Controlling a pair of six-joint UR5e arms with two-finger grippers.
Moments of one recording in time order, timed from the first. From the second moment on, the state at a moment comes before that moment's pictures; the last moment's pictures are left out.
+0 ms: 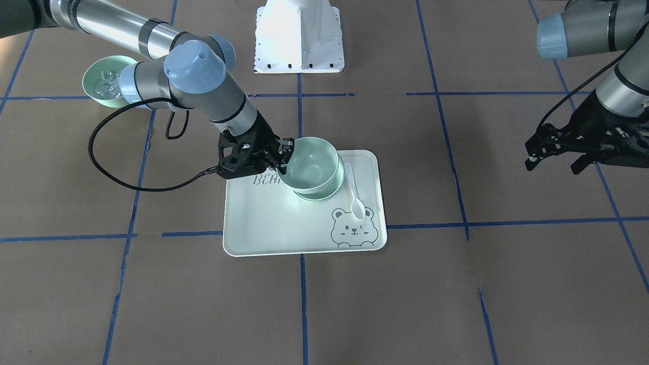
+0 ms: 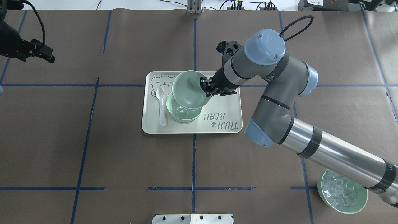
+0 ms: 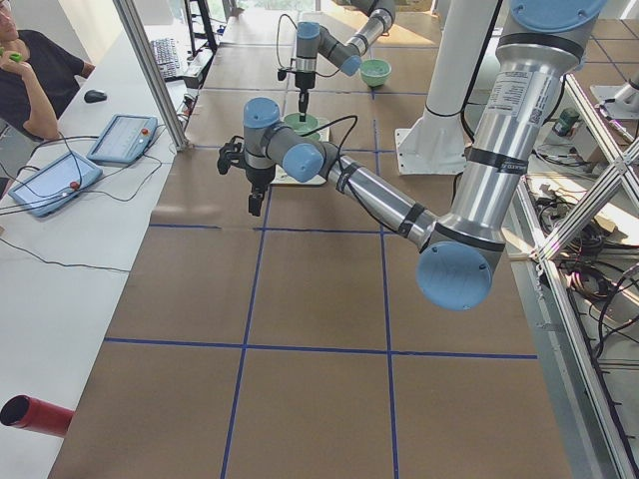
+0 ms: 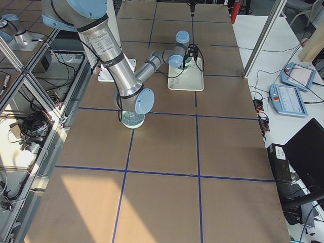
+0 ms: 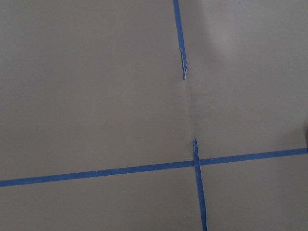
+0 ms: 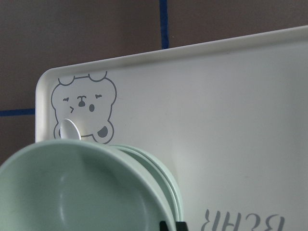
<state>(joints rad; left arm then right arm) -1.15 -1.83 -1.85 -1.64 -2.21 -0.60 0.63 -0.90 1.54 -1.14 2.04 1.32</state>
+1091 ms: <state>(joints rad) -1.15 -1.83 -1.85 -1.64 -2.21 -0.60 0.63 -0.86 1.53 -1.17 2.02 1.39</state>
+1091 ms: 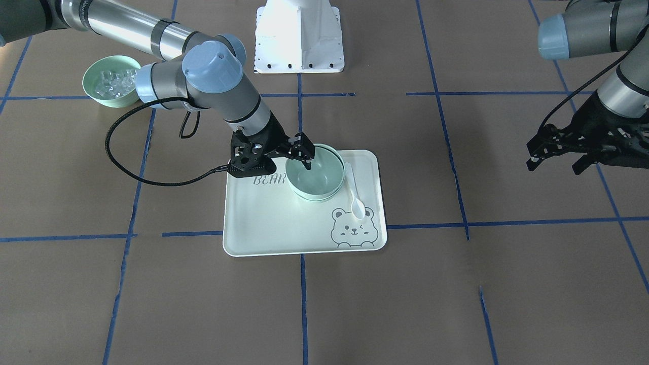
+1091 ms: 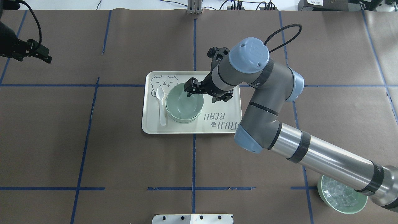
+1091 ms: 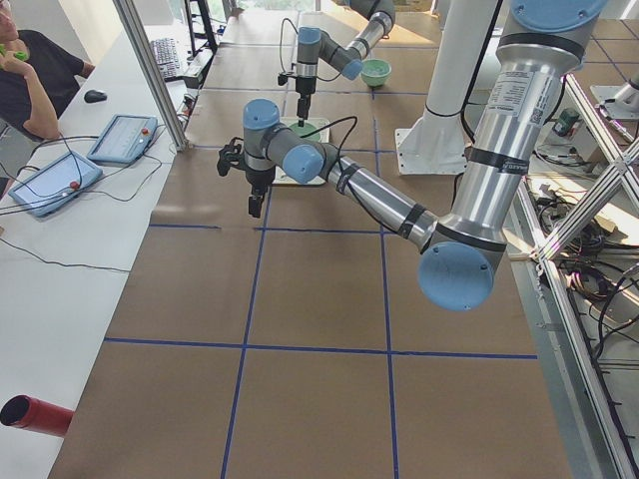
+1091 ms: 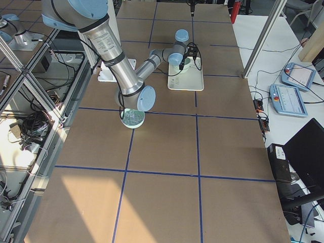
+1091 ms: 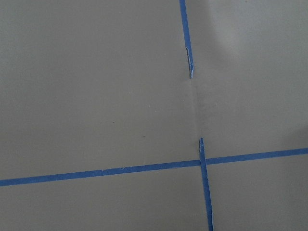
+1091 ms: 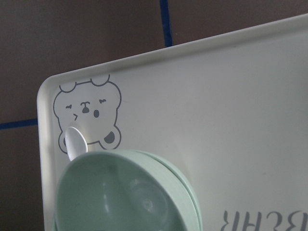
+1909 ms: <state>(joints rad) -1.31 -1.72 -1.82 -1.62 -2.21 -0.31 0.88 -1.15 1.80 -1.54 2.05 0.78</state>
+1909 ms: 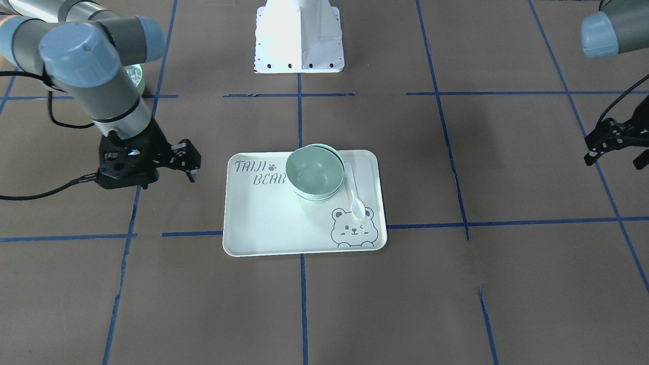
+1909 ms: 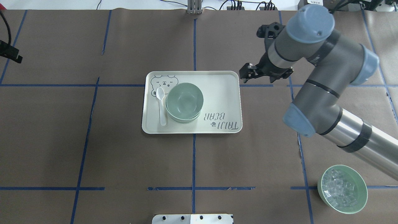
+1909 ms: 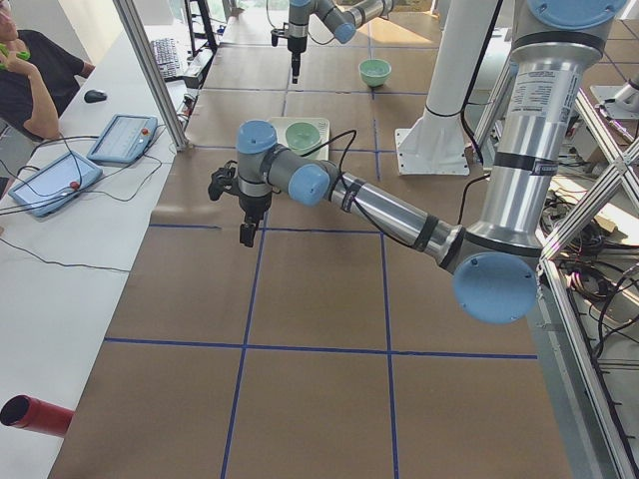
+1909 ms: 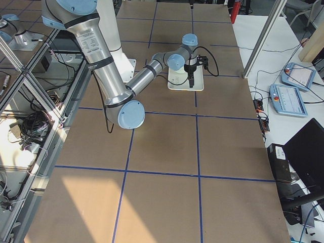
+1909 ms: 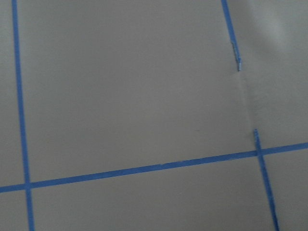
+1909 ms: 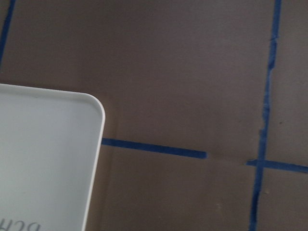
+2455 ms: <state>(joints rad) -1.51 -1.70 -1.63 -1.53 -2.31 0.10 1.30 -1.37 1.65 -1.54 2.33 0.10</state>
